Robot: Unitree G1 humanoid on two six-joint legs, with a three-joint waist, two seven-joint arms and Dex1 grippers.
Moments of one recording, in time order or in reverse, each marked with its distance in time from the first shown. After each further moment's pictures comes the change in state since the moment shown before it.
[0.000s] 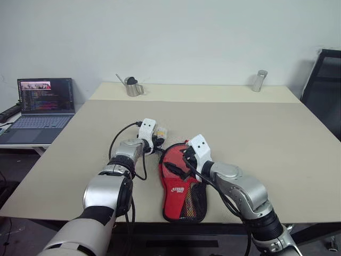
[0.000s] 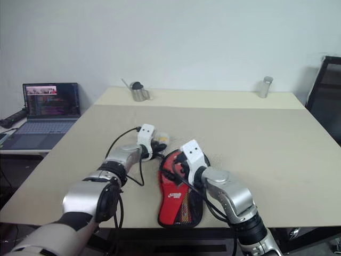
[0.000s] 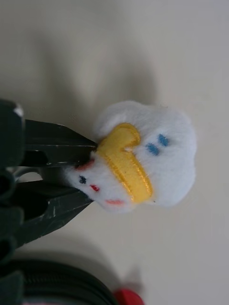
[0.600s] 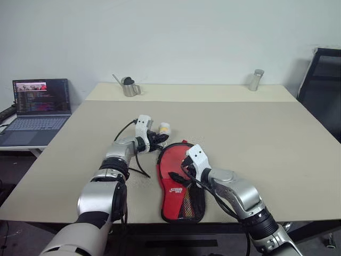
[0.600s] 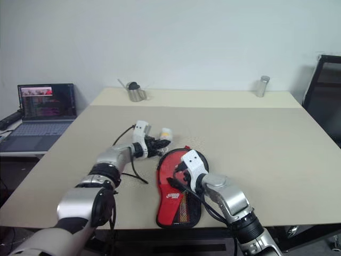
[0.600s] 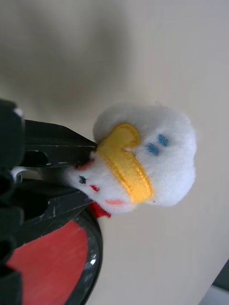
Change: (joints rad) left arm 0.062 0.057 0.008 -0.180 -0.088 0.068 -0.299; right arm 0.006 -0.019 0.080 0.185 -0.086 -0.077 0.061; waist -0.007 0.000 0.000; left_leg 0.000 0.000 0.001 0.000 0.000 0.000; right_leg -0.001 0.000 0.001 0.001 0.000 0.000
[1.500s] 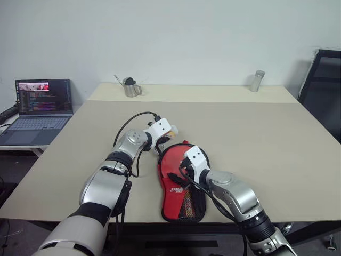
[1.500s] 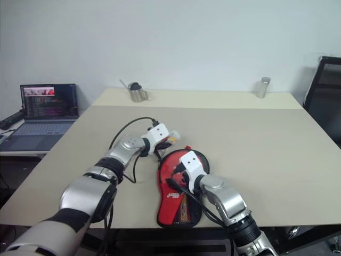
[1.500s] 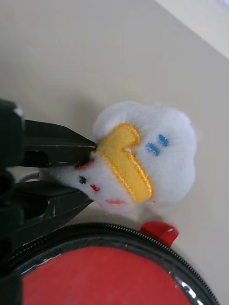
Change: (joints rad) left arm -0.108 -0.016 -0.328 0.191 0.401 -0.478 0.191; right arm 0.023 0.023 -0.013 -0.007 -0.049 0.015 -0.008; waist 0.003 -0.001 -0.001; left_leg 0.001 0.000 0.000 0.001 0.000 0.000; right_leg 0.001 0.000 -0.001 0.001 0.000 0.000
